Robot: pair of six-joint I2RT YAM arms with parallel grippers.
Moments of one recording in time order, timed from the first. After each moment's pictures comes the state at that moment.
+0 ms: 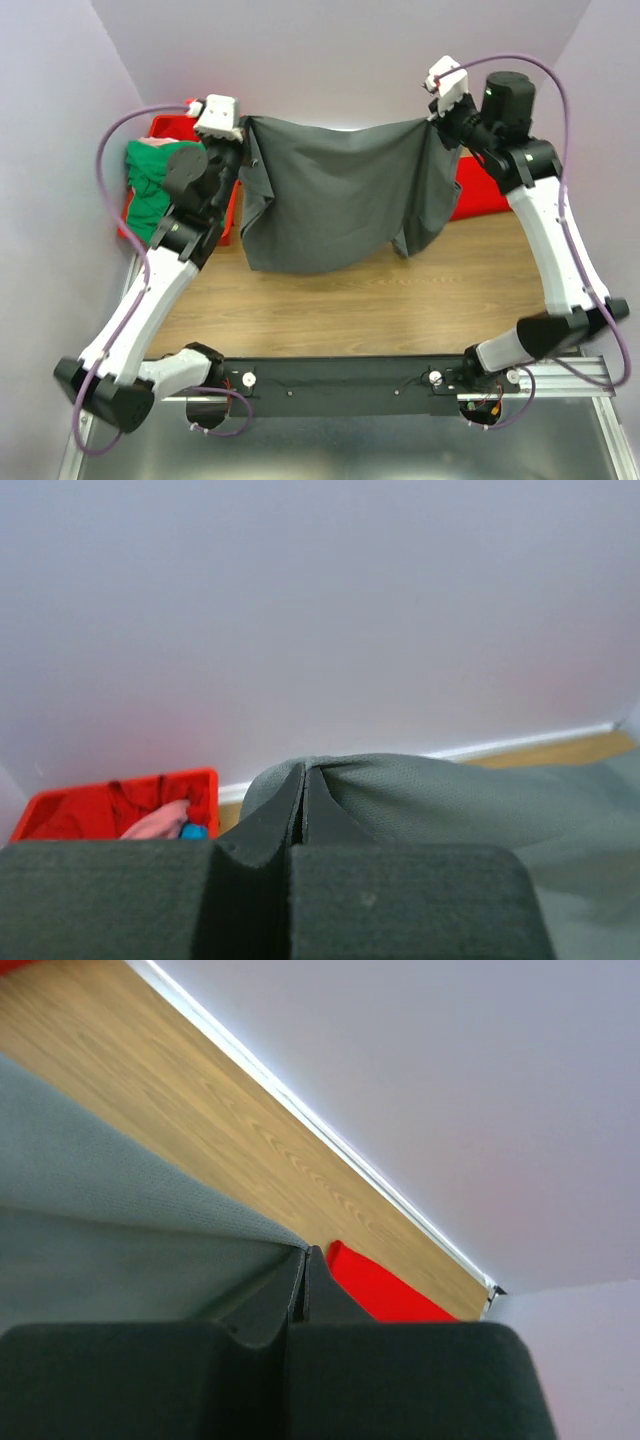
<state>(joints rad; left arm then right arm) -0.43 1.07 1.23 0.08 -0.21 0.04 0.27 1.45 1.82 -0.65 -0.19 -0.54</state>
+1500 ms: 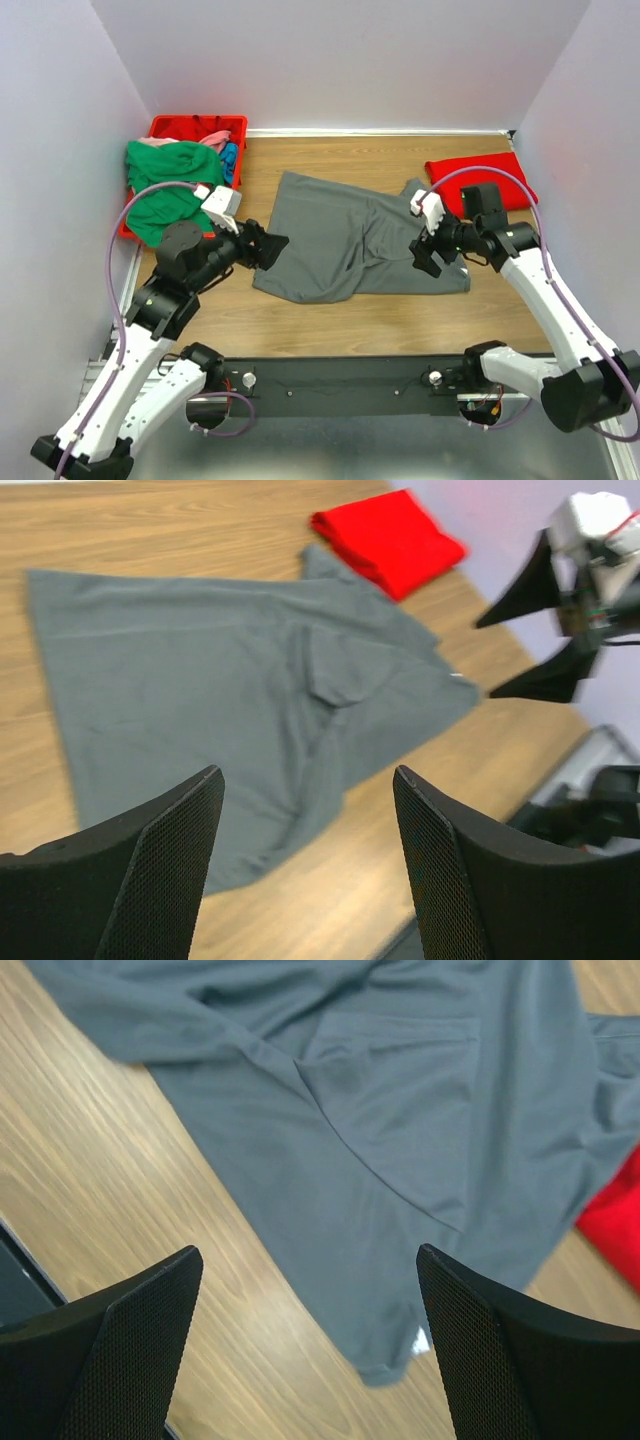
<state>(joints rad) -0.46 0.63 0.85 -0.38 0.26 -0.37 0.26 1.08 1.01 -0.84 -0.42 -0.66</state>
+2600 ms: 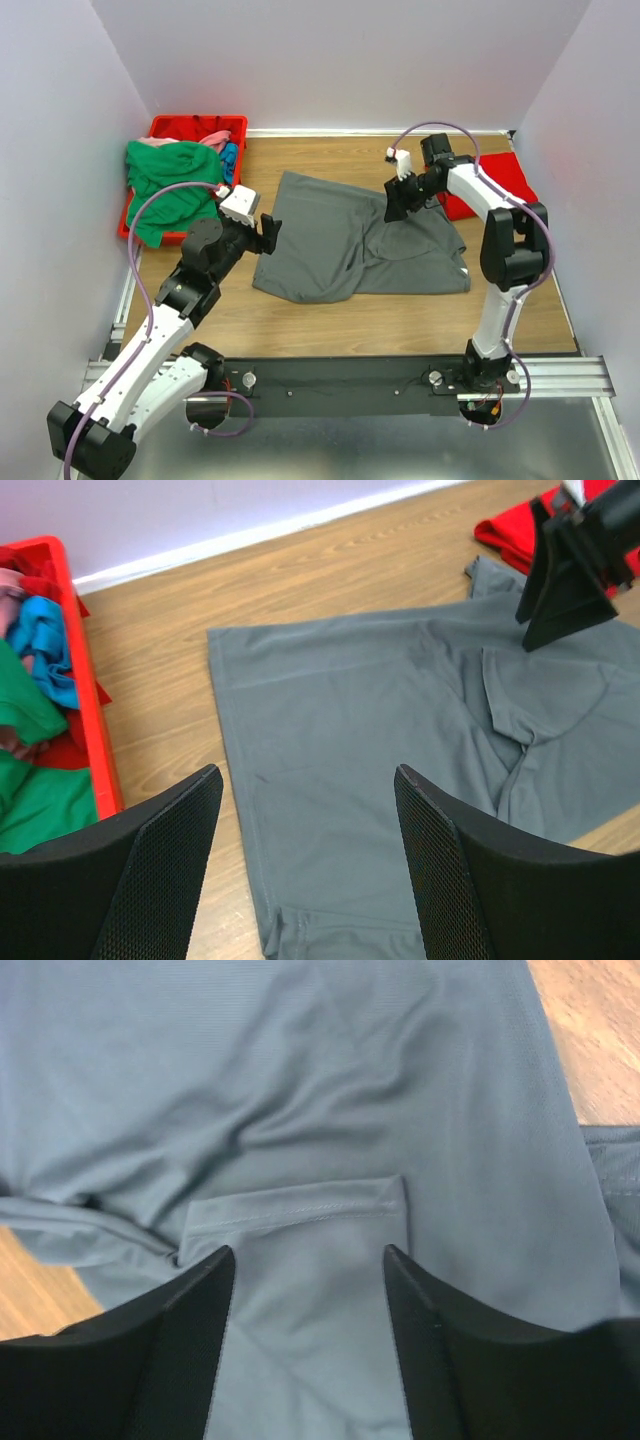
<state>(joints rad) -0.46 0.78 0.67 -0.04 0.02 -0.03 0.18 1.97 1.54 -0.72 -0.60 -0.44</state>
